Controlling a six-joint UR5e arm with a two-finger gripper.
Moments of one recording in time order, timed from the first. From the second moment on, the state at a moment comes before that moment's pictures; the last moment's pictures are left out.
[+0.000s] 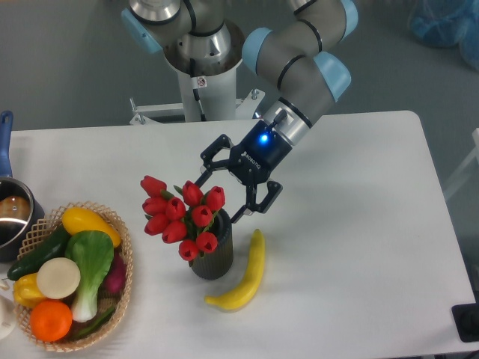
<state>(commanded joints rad) 2.66 -1.80 -1.97 -0.84 0.44 1.40</state>
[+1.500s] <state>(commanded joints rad) 2.62 -1.86 -1.92 -0.84 0.44 1.40</state>
